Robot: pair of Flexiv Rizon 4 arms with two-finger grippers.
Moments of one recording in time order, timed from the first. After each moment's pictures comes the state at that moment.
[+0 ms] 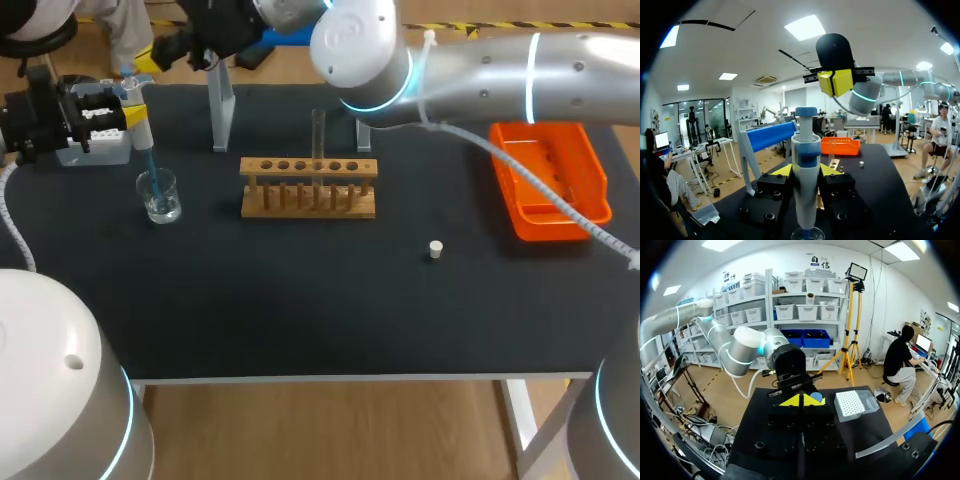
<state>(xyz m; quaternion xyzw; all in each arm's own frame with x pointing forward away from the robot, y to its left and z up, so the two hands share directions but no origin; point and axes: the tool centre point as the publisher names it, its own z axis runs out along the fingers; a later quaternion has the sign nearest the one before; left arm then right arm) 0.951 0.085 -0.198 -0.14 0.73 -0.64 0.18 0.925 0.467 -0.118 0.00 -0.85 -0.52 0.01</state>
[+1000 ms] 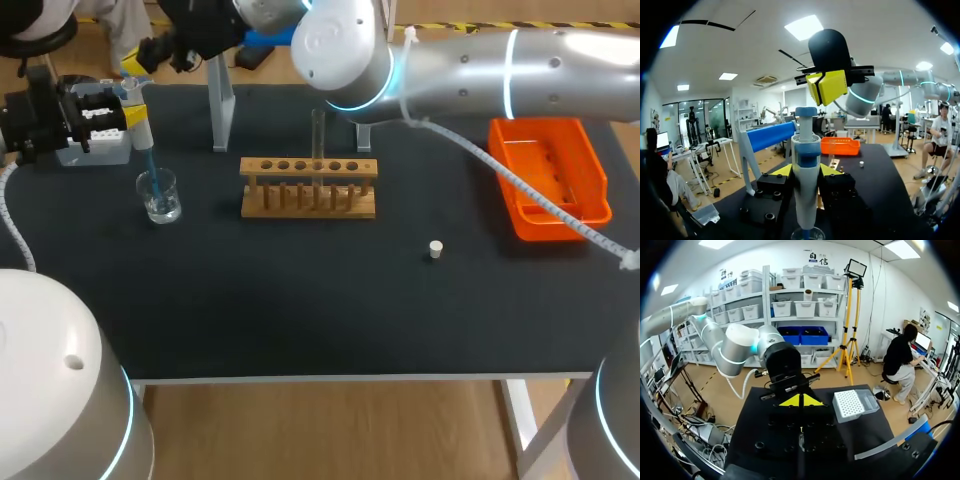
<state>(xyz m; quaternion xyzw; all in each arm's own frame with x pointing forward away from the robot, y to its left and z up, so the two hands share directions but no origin) 0.951 0.085 -0.198 -0.14 0.73 -0.64 0.18 0.933 0.487 -0.128 0.00 -0.86 -0.51 0.01</state>
